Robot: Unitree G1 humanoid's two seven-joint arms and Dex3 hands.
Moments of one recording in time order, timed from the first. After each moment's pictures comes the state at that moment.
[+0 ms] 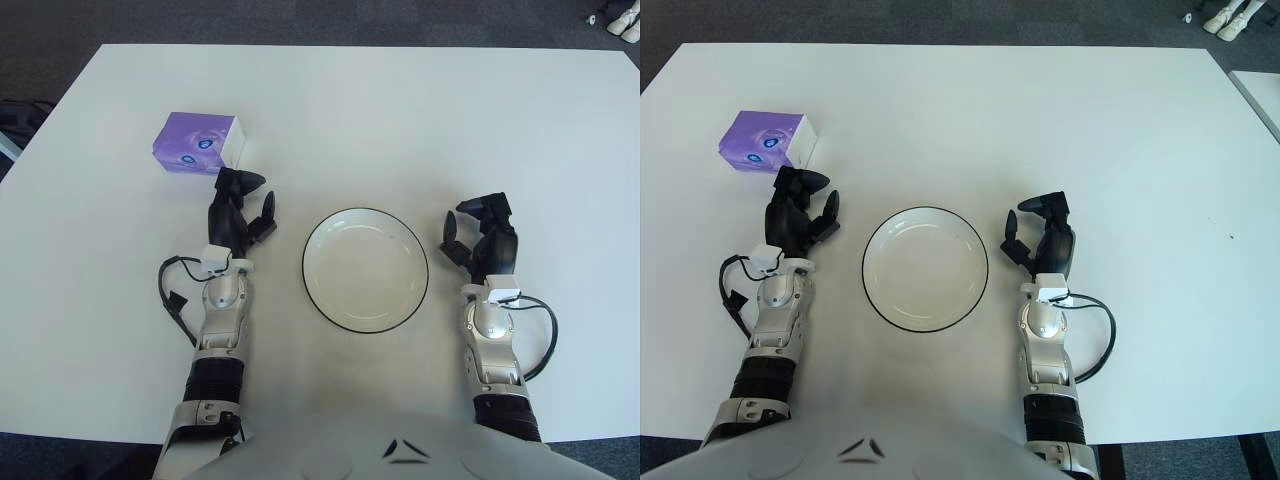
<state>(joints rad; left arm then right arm) -0.05 -0.04 0.09 0.20 0.00 -0.30 0.10 0.10 0.06 -0.07 0.07 -0.17 -0.41 -0.31</state>
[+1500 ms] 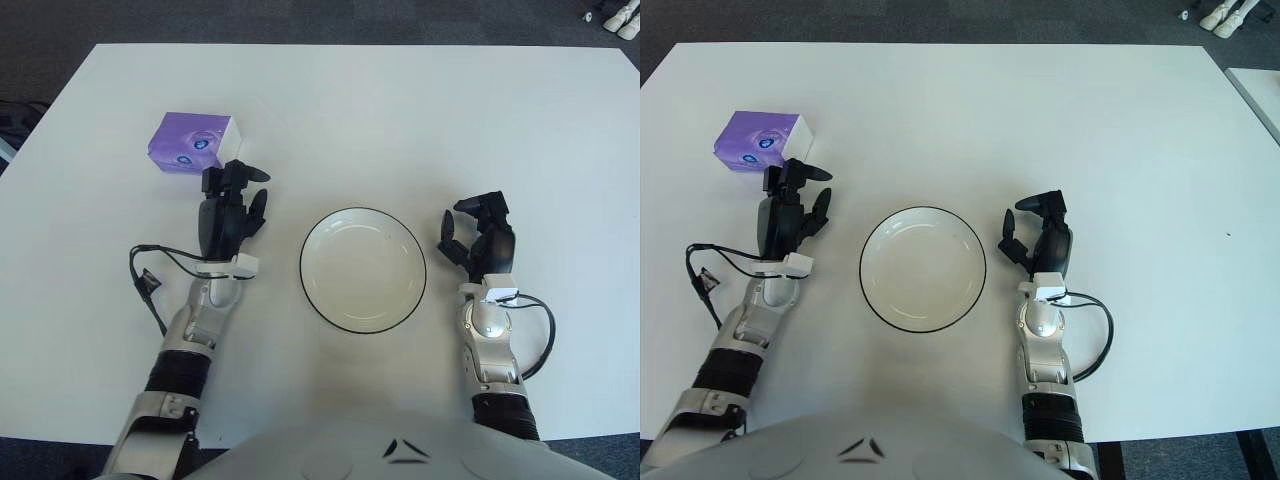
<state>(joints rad) -0.08 0.30 -0.03 0.23 0.74 -0.49 0.55 0.09 0.06 -0.06 0.08 -0.17 -0.40 -0.31</state>
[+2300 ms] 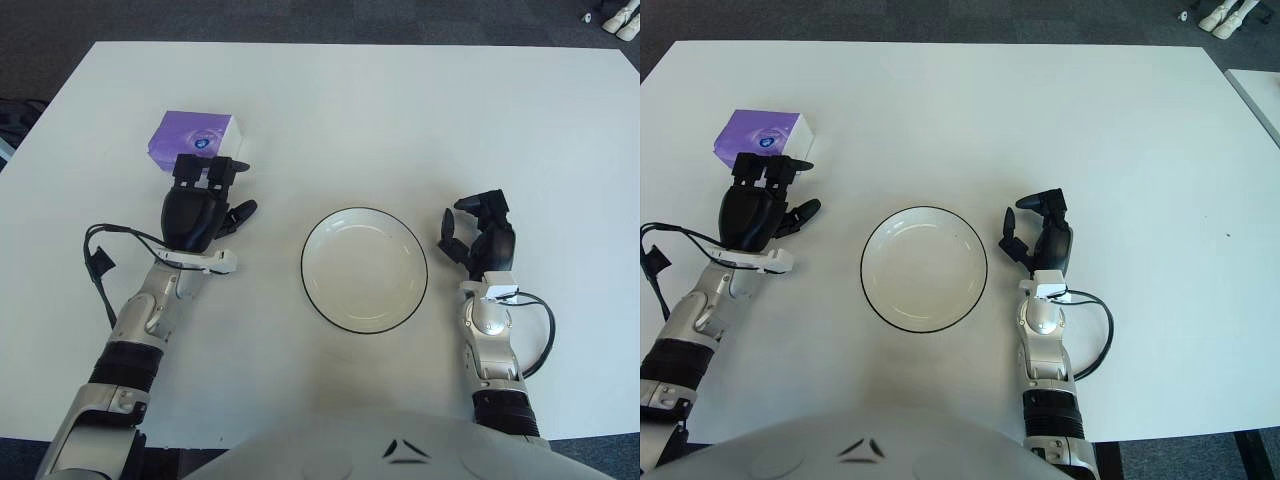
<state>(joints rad) -0.12 0.49 -0.06 0.19 0.89 -0.34 0.55 0.07 0.05 -0.07 0.10 -0.17 -0.41 -0.31</state>
